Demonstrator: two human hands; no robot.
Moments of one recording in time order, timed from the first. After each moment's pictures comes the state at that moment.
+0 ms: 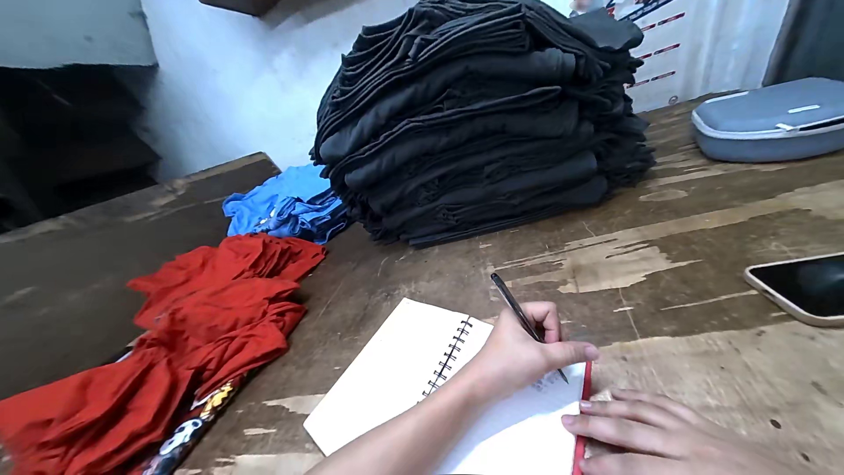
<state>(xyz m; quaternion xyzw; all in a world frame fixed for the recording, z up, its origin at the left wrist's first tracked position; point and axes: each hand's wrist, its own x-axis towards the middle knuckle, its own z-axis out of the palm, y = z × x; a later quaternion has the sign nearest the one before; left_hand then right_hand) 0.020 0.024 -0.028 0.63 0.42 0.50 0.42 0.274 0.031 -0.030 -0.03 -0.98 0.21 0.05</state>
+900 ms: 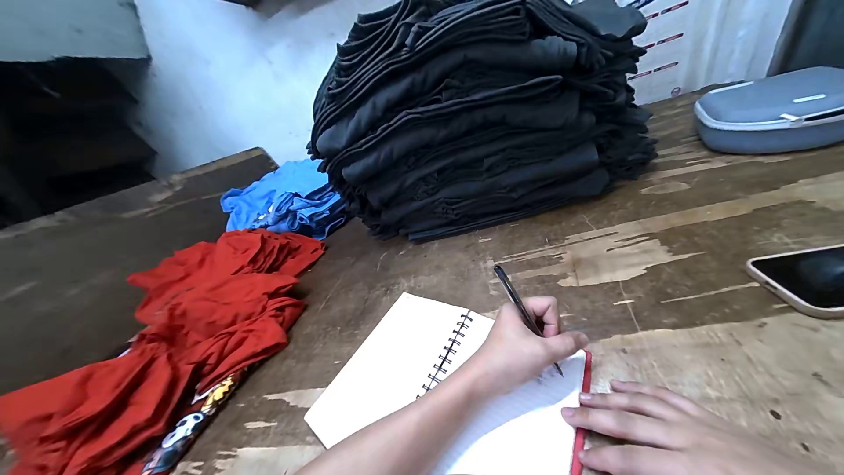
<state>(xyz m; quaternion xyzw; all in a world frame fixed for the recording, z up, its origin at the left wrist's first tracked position) 0.022 0.023 -0.031 0.62 0.44 0.50 0.41 0.275 0.031 -0.028 -0.03 -0.98 0.21 0.05</state>
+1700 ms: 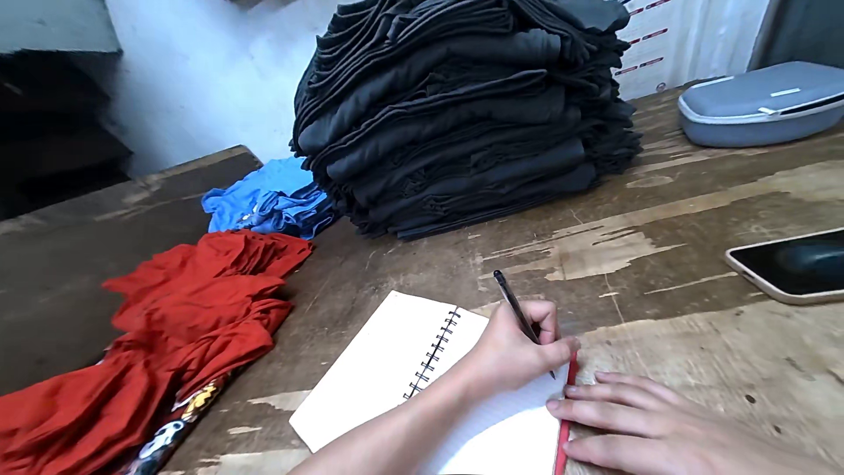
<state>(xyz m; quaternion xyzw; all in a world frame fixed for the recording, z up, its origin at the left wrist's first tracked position) 0.025 0.022 -0.036 0.69 0.43 0.46 0.37 0.274 0.032 -0.031 -0.03 -0.98 0.21 0.06</state>
